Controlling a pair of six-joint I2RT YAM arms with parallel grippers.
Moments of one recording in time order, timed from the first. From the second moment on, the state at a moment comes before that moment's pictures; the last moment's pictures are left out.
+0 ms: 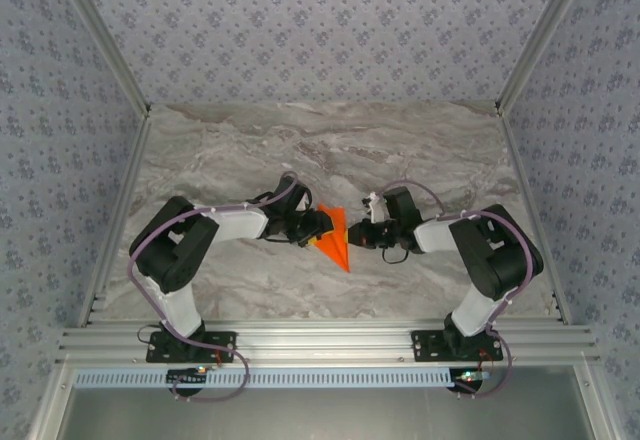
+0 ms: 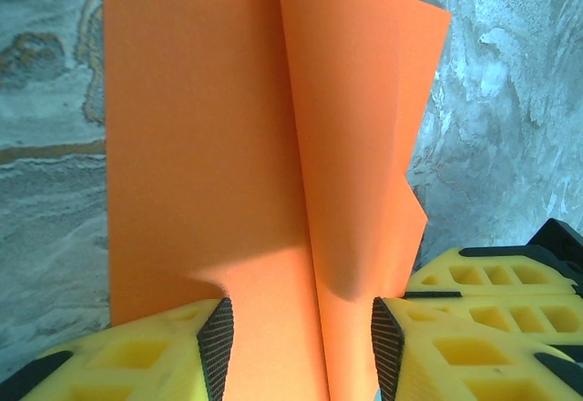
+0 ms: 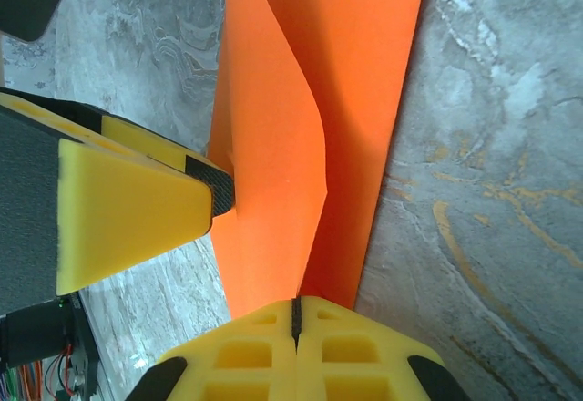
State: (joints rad) left arm -0.69 1.80 0.92 -0.06 0.42 -1.05; right arm 0.44 1.68 0.58 0.24 -0.69 0.55
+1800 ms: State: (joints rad) left arm -0.69 1.77 0.93 -0.12 0.42 -1.02; right arm 0.45 1.70 0.63 0.15 -0.64 0.48
